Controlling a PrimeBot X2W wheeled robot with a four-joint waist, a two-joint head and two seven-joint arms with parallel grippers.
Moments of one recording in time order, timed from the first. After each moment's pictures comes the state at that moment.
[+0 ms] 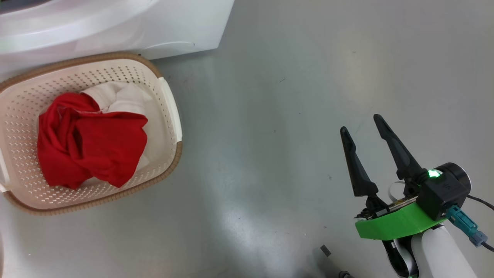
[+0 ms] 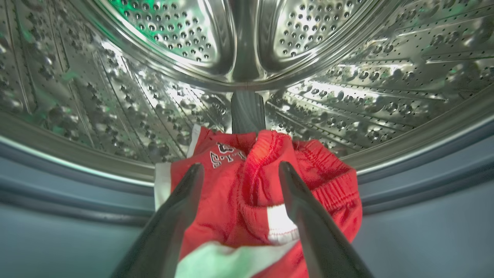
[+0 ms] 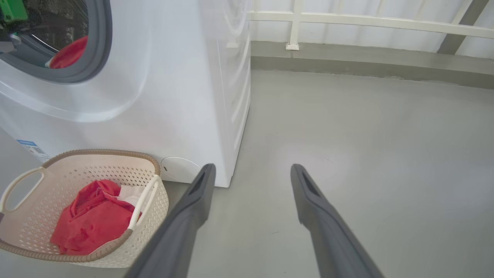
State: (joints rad) left arm -1.47 0.27 0.00 1.22 -0.30 -0.10 0.00; right arm -0.19 -0.04 0.10 0.03 0.18 0.12 -0.26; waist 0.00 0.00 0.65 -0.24
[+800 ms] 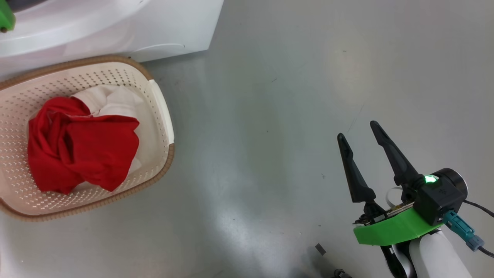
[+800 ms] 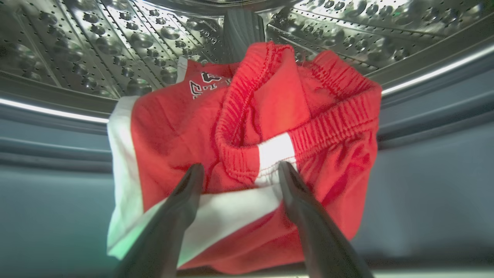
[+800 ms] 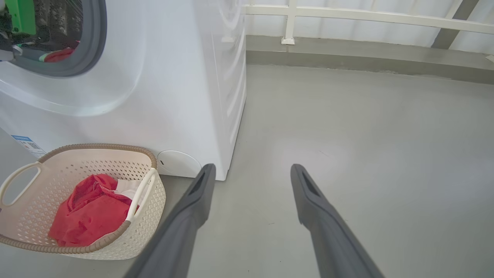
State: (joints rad) left arm -1.49 0.28 -0.08 1.30 -0.29 -0.07 0.19; right arm -0.16 -0.04 0.11 0.03 0.18 0.12 -0.26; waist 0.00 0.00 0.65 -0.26
